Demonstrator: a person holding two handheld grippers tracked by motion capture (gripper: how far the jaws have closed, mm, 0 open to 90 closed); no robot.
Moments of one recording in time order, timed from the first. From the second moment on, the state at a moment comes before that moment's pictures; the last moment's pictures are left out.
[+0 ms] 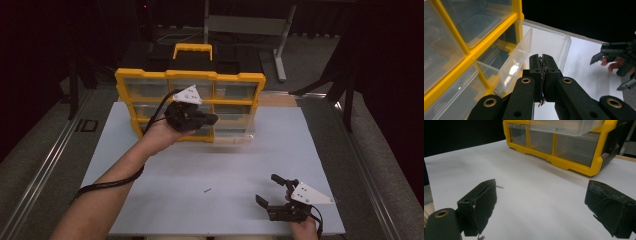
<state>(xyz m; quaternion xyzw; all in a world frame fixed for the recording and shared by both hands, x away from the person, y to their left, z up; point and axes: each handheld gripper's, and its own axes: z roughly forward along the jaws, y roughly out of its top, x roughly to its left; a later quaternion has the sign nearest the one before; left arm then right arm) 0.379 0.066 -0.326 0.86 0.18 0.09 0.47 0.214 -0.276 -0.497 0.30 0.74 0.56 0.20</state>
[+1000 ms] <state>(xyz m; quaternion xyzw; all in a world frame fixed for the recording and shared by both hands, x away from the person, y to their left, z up) 0.408 0.018 -0.351 0.89 0.21 0.07 0.39 0.214 -0.276 -0.497 0.30 0.74 0.56 0.20</state>
